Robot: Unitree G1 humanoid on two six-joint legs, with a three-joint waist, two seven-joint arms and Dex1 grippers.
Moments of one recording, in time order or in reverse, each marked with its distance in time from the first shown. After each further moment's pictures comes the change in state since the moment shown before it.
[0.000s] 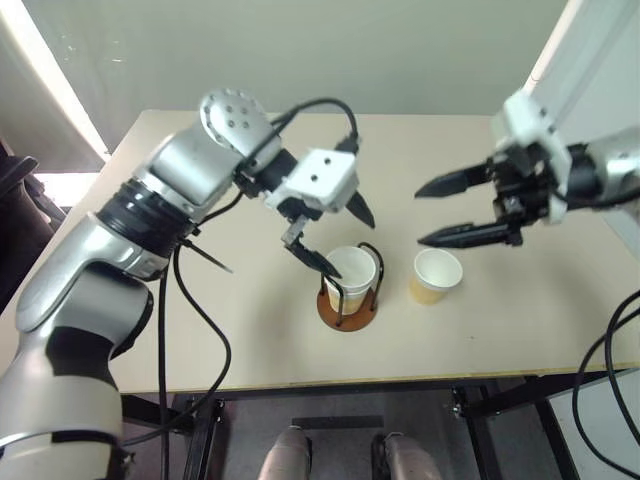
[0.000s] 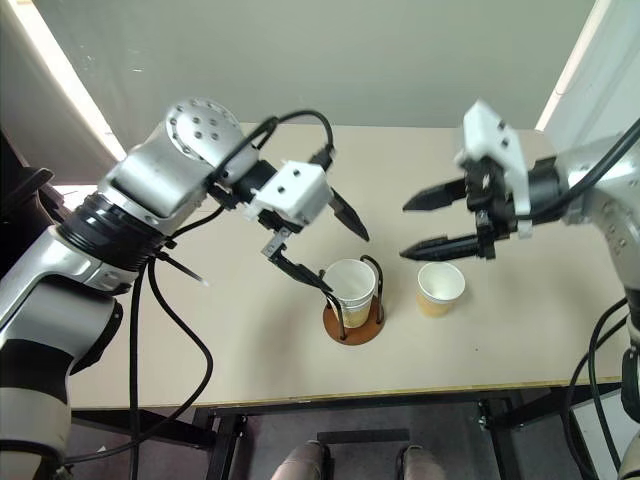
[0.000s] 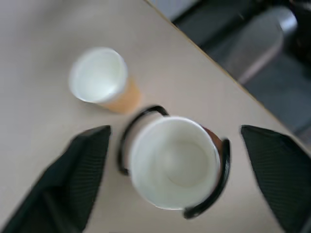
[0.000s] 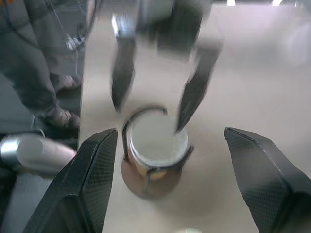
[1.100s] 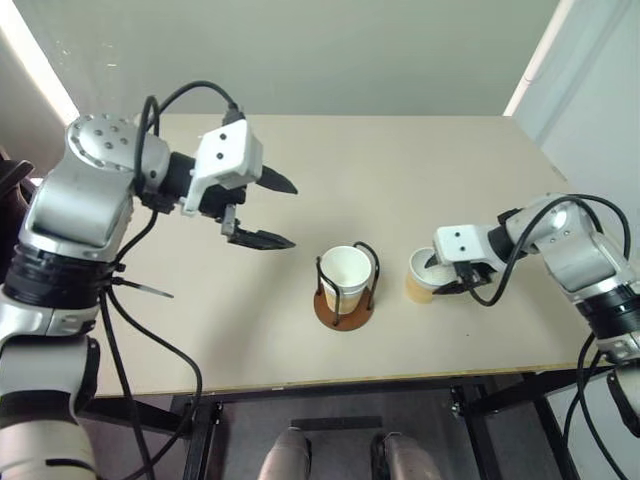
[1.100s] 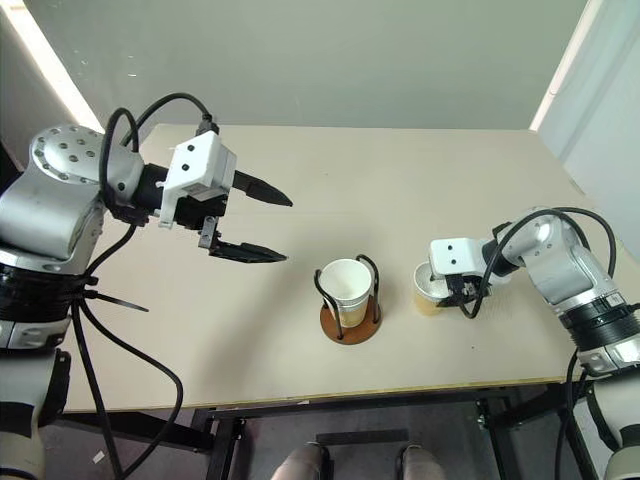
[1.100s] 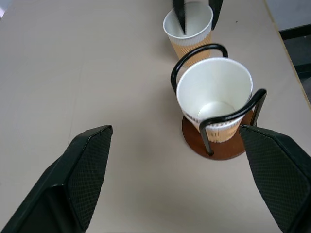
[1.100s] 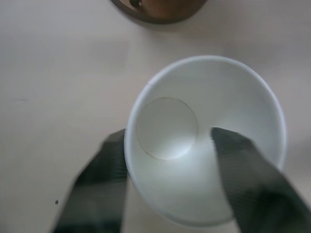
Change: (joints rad) left arm 0.387 0.184 0.474 -0.273 0.155 0.339 0.147; right arm 0.094 0.130 0.278 0.420 -0.645 -0.695 0.147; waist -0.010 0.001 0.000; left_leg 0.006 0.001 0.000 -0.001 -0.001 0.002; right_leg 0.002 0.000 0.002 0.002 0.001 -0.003
